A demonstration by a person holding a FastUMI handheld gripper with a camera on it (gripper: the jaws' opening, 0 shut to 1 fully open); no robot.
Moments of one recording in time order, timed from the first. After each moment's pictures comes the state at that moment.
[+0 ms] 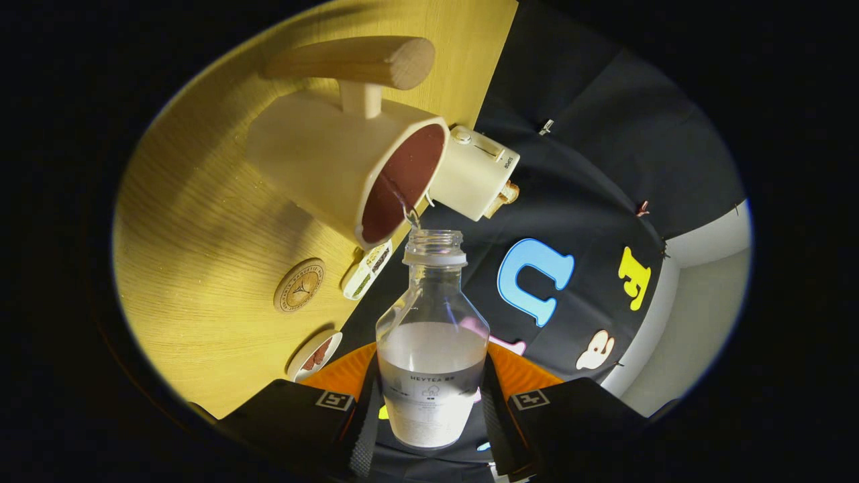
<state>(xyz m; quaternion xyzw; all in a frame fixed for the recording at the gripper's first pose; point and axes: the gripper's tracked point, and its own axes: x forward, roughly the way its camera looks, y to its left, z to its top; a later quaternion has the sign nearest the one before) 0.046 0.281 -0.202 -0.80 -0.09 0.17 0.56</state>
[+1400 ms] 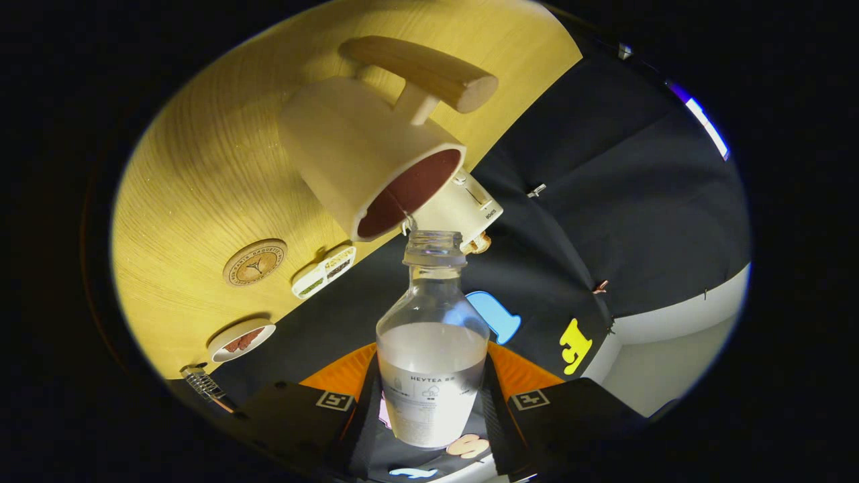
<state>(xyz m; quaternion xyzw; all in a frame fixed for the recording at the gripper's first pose) 0.039 0.309 -0.177 -0.85 -0.24 0.18 0.44</state>
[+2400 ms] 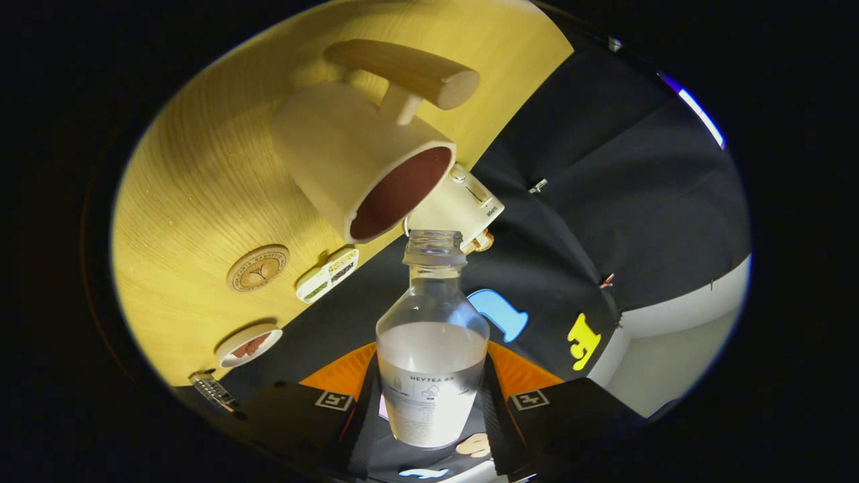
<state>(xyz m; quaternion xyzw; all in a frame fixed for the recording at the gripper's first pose) 0.043 0.300 -0.185 -0.83 -0.20 0.19 0.48</state>
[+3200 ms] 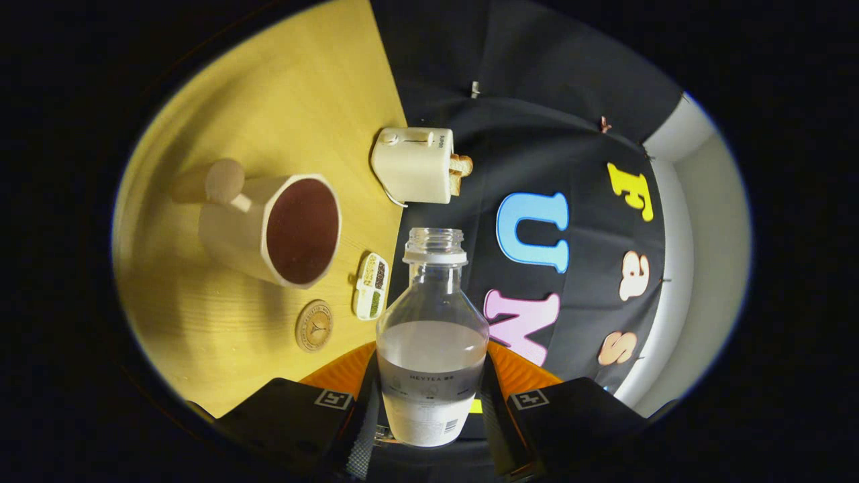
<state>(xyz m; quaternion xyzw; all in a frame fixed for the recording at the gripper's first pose) 0.026 0.281 -0.178 -0.62 0.00 0.18 0.76</state>
